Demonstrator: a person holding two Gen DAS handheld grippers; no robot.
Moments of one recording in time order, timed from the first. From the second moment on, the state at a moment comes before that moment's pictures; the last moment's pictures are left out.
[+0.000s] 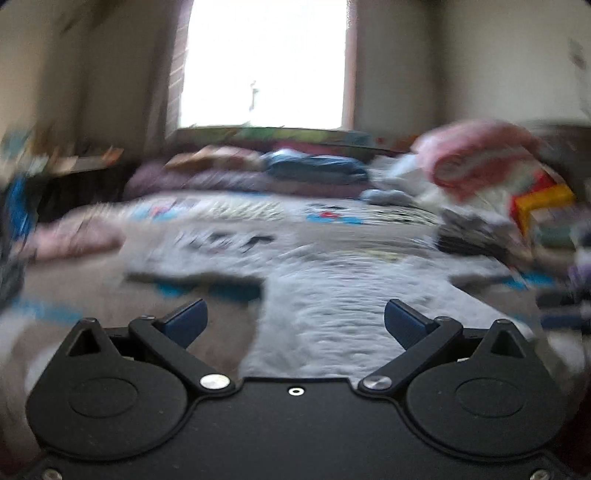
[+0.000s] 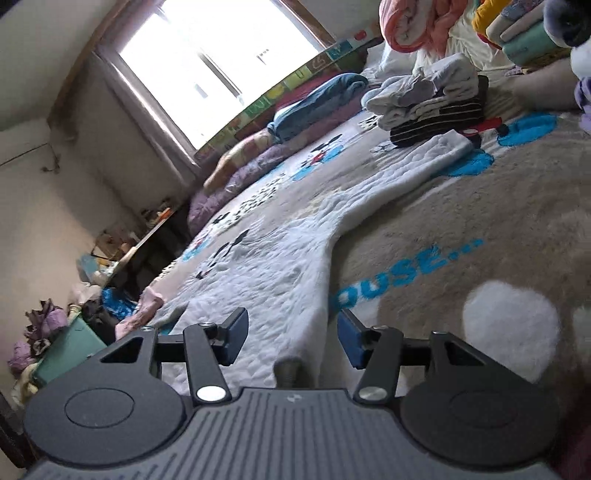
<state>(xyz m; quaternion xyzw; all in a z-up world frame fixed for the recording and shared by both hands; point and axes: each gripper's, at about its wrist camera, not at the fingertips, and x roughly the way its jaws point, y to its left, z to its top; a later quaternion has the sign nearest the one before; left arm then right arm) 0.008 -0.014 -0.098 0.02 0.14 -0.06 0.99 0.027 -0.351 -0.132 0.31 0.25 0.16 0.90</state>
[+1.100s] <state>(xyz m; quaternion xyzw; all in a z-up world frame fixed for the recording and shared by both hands) 0.041 -0.168 -0.159 0.41 0.20 -0.24 0.85 0.047 -0.350 -0.178 0.34 0.28 0.20 0.87</state>
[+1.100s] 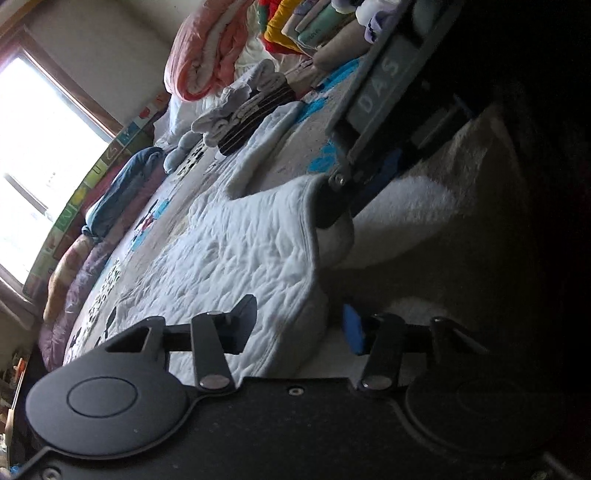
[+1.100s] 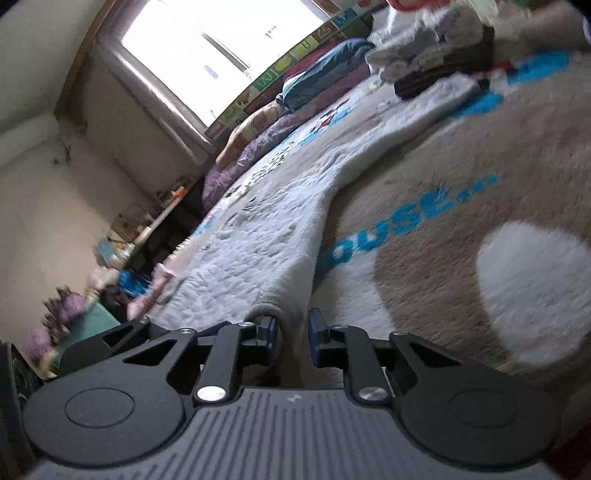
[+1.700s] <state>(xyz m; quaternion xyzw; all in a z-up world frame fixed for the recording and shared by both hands) 0.025 -0.179 -0.166 0.41 0.22 -0.20 0.86 0.049 -0.355 -0.247 0.71 0.23 0.24 0.62</state>
